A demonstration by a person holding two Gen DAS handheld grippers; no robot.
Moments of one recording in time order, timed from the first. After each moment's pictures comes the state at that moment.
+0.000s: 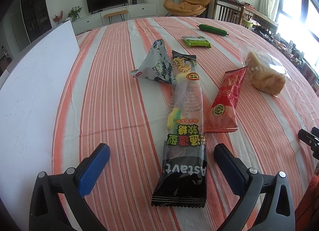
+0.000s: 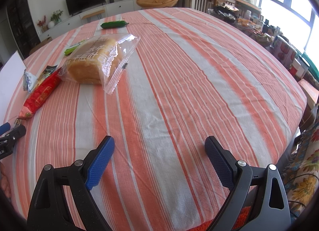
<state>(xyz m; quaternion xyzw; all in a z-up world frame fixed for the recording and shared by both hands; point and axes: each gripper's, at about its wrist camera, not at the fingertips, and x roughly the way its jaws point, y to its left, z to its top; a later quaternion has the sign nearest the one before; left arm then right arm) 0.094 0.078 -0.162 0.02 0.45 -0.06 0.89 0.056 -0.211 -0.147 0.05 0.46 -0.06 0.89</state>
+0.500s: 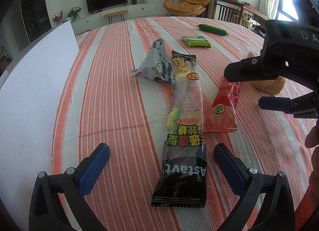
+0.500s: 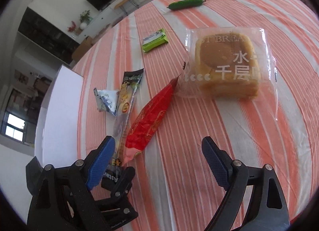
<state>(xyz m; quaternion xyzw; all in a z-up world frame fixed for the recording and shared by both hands) 0.094 0.078 -0.163 0.02 0.45 -0.06 0.89 0.161 -0.096 -0.134 0.23 0.53 0.10 0.81</state>
